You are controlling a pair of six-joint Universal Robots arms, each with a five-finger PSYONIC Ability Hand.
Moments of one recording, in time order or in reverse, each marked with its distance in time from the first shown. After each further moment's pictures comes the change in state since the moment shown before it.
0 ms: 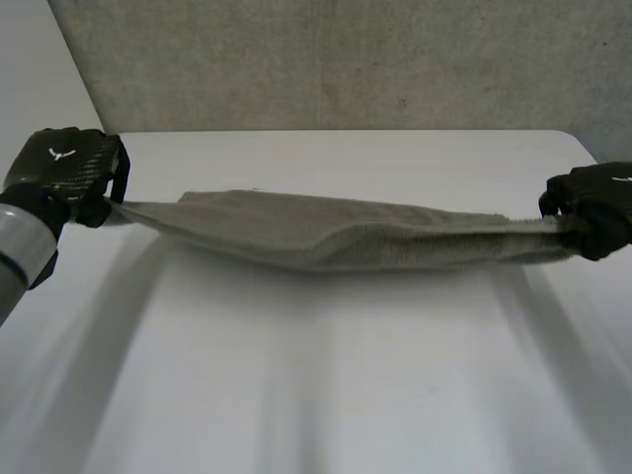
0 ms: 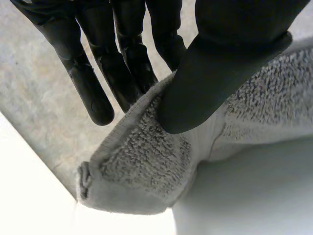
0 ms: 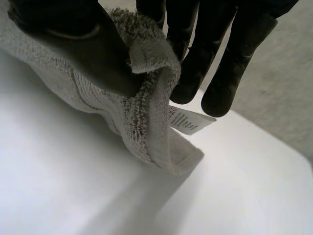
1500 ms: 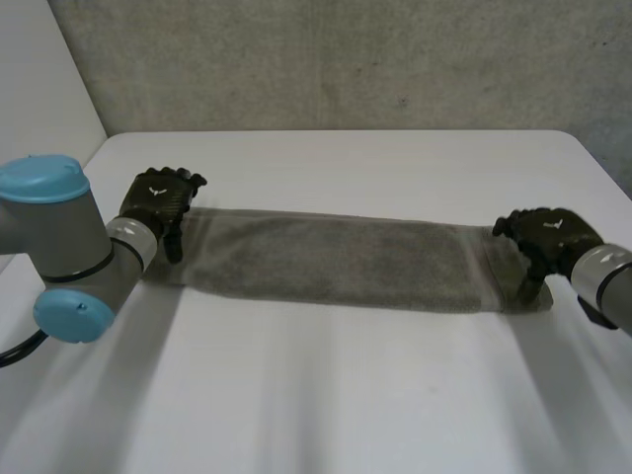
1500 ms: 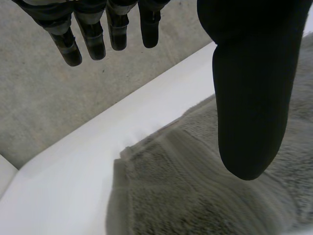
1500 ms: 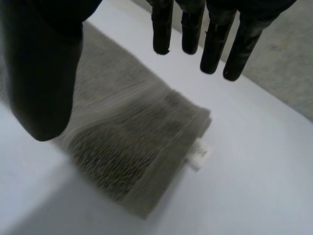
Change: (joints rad) left arm -0.148 -0.636 0.409 0.056 -0.144 0.018; right arm 0.194 0.377 0.018 -0.416 0.304 0.037; left_hand -1.035 -1.048 -1.046 -1.048 -0.834; right_hand -1.003 -1.022 -1.029 -1.025 -1.027
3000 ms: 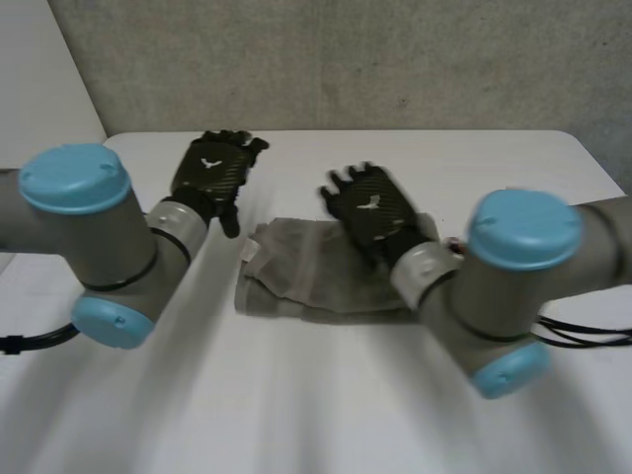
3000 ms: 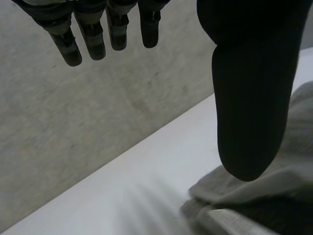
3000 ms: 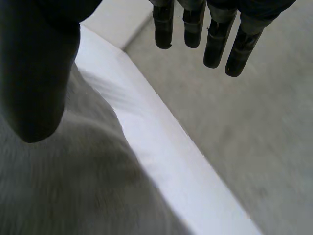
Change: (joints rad) left arm -0.192 0.079 0.008 0.088 0.003 -0.099; right arm 0.519 0.133 -0.161 -0.333 0.100 -0.062; left_hand 0.000 0.000 0.000 0.000 0.000; right_hand -0.084 -0.071 -0.076 -0.052 -0.090
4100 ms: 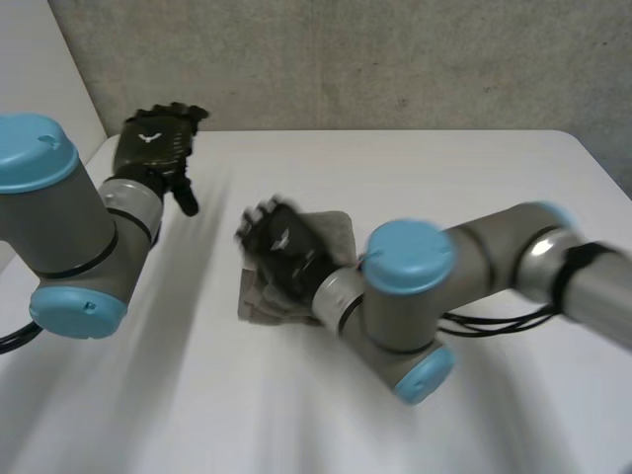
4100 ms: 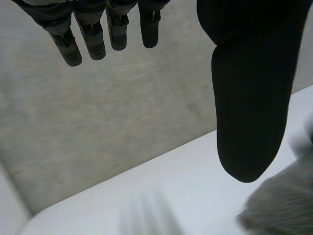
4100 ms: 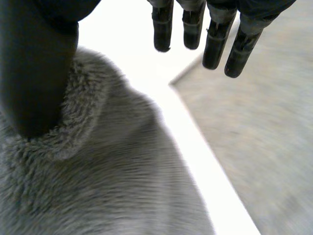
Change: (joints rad) left arm 0.065 0.119 -0.044 -0.027 -0.132 -0.126; right arm 0.170 0.252 -0.292 0.026 -0.052 -0.056; left_hand 0.000 0.002 0.001 0.000 0.000; right_hand 0.034 0.013 0.012 0.006 0.006
